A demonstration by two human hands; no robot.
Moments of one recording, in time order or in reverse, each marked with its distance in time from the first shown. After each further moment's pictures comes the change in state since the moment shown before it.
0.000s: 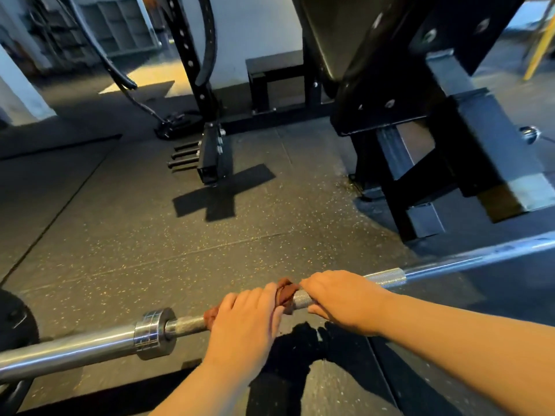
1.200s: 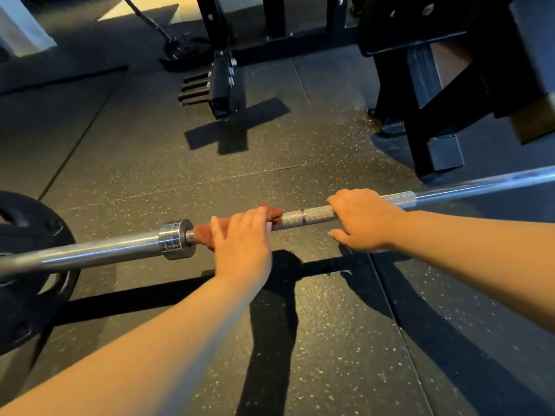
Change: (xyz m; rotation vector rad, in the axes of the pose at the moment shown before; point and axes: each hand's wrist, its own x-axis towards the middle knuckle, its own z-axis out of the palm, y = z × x) left_hand -0.026 -0.002 0.003 -0.077 0.016 -0.251; right_hand -0.016 -0.003 0.002 -0.200 -0.004 0.166
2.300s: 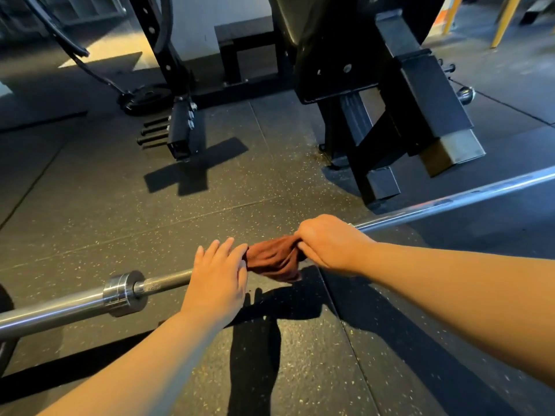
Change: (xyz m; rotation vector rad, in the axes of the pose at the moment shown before) left_hand 0.019 0.028 -0.004 -0.083 -0.130 0.196; right_hand -0.018 0.043 0.002 0.176 0.227 -0.089
